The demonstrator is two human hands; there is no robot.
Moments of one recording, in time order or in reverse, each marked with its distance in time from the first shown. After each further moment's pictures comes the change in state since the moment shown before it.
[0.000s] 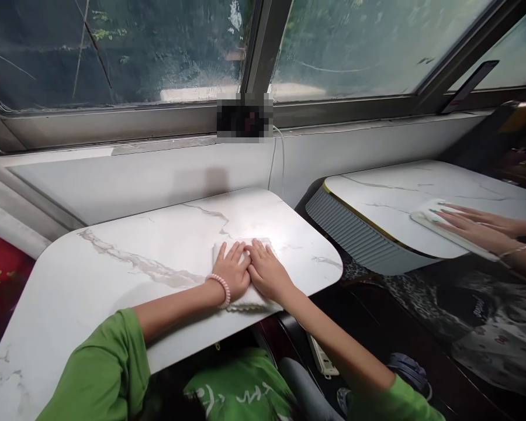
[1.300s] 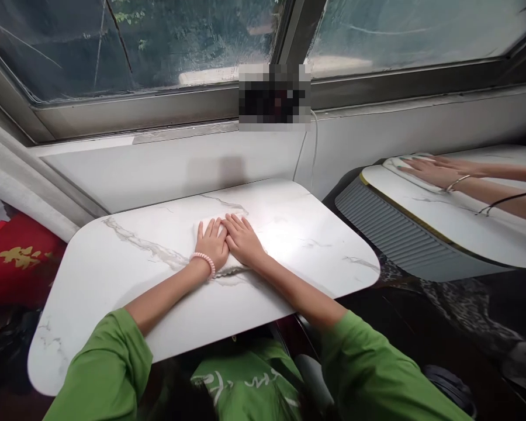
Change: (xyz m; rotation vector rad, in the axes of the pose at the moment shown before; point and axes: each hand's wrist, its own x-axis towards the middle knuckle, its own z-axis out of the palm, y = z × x) left_hand -0.016 -0.078 -0.009 0.103 0.104 -0.297; right_hand 0.086 -0.064 0.026 -0.021 -0.102 -0.085
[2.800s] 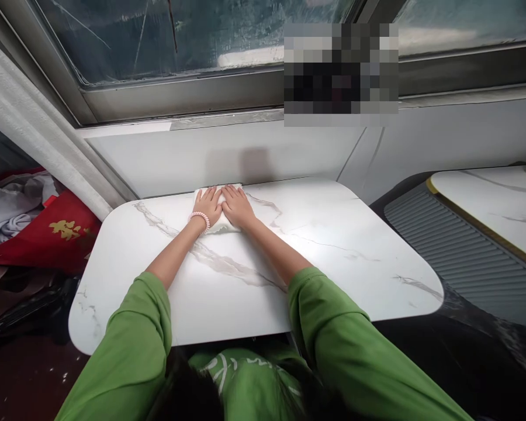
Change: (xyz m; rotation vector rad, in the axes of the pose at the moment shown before) left_hand 0.053 -0.111 -0.008 0.038 0.002 -0.185; right_hand 0.122 -0.028 0.047 0.063 0.031 -0.105
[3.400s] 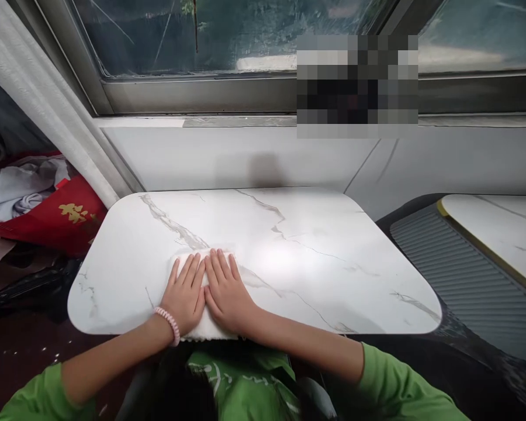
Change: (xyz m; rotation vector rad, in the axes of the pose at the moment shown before) left_hand -0.236 0.048 -0.030 0.045 0.029 0.040; right_hand -0.191 -0.111 -0.043 0.033 -0.199 -0.273
